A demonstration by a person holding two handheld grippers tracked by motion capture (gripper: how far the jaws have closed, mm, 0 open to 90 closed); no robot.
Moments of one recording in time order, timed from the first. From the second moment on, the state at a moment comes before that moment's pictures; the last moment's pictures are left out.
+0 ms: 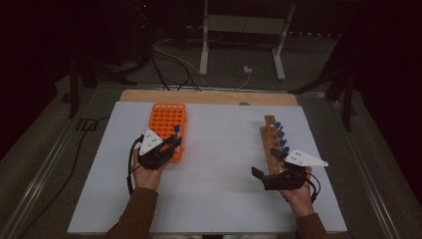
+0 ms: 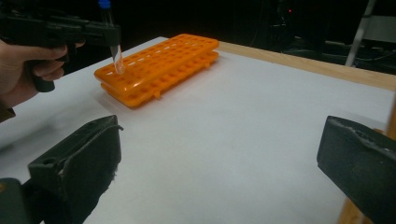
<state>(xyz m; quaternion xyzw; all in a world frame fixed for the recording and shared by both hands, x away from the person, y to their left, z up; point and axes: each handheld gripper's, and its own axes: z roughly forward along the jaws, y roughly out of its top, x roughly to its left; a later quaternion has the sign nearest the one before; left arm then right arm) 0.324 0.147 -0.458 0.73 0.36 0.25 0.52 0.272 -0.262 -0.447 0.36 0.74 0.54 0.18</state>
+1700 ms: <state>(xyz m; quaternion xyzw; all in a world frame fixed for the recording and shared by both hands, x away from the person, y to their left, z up) 0.325 0.157 -0.490 0.74 0.42 0.23 0.47 0.267 -0.287 -0.442 0.38 0.72 0.55 0.20</state>
